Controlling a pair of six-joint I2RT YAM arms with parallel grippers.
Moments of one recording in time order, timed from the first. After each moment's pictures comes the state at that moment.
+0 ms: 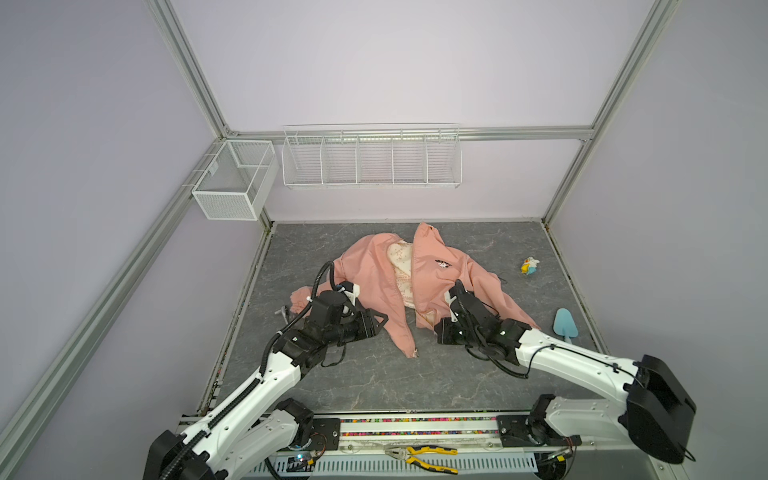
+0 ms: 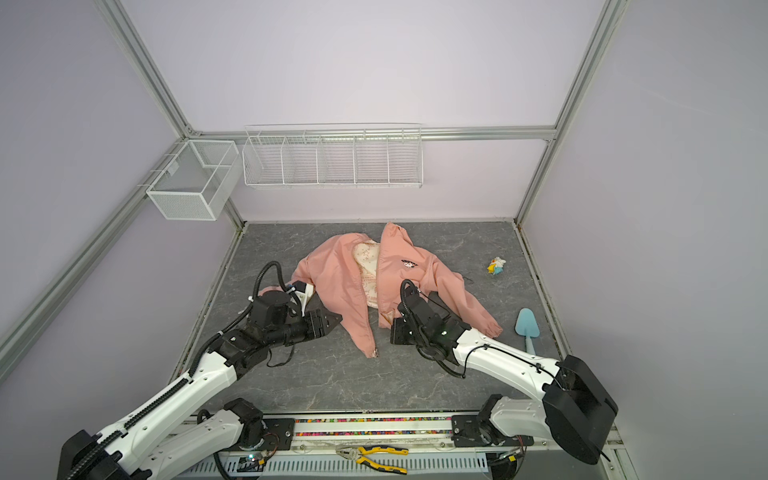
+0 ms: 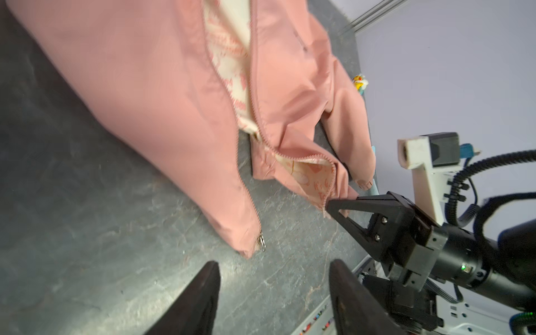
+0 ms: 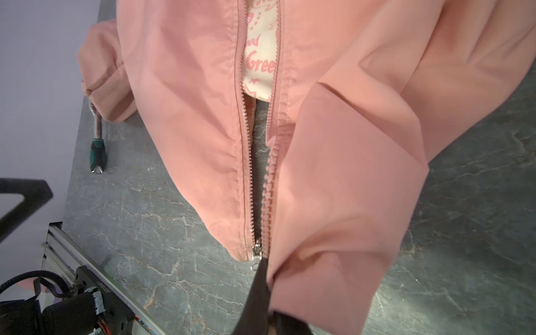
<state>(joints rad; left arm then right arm) -0.58 0.96 0.62 -0.35 0.37 -0.77 0.83 1.26 0.72 -0.30 -0.01 0.77</state>
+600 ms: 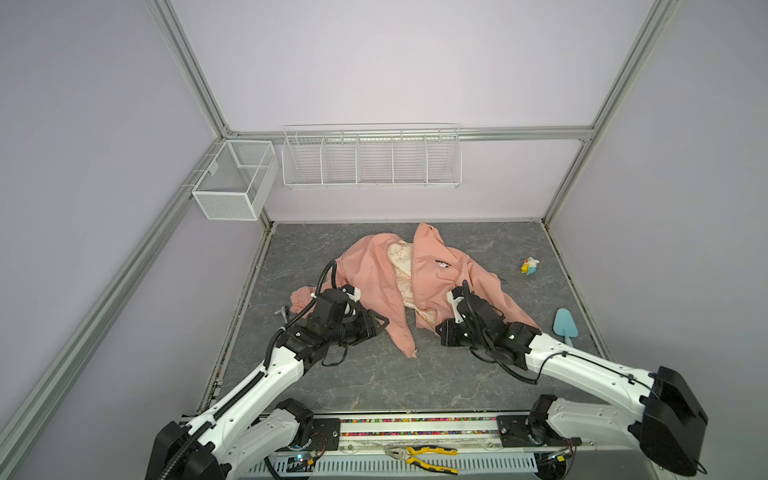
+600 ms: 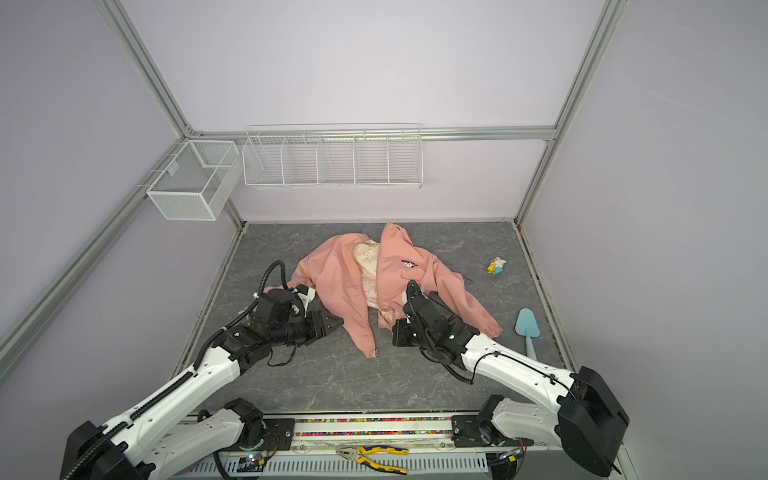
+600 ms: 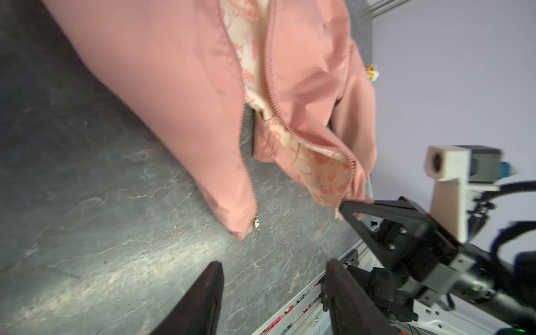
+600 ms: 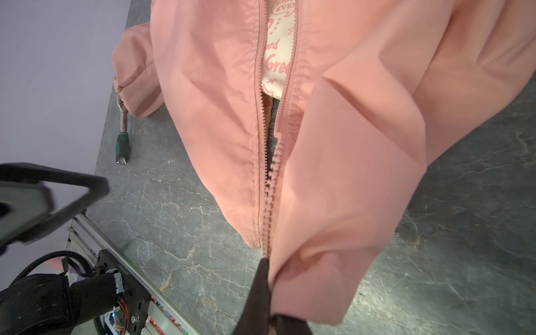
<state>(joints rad) -0.57 1.00 0.62 -0.38 0.41 -0.86 0.83 1.19 0.70 -0.30 -0.05 0.76</state>
